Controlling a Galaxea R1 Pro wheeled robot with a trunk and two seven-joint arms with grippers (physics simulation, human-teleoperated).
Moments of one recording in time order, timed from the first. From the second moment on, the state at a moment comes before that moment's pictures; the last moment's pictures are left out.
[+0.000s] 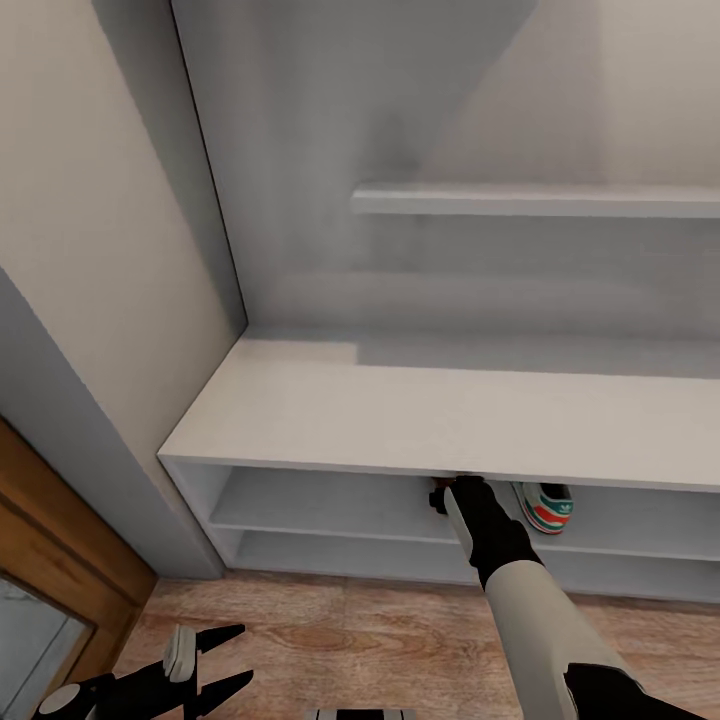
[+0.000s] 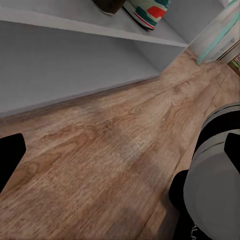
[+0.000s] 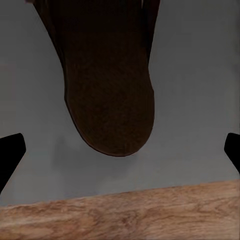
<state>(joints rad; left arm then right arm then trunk) -0.30 0.27 0.07 -0.62 0.21 -0.19 -1.36 -0.80 0.17 -0.14 -0.71 0.13 0.70 -0.28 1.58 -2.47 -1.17</state>
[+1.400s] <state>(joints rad) -0.30 0.27 0.07 -0.62 0.21 -0.19 -1.36 -0.80 0.17 -0.14 -0.70 0.13 0.70 -0.28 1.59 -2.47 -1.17</state>
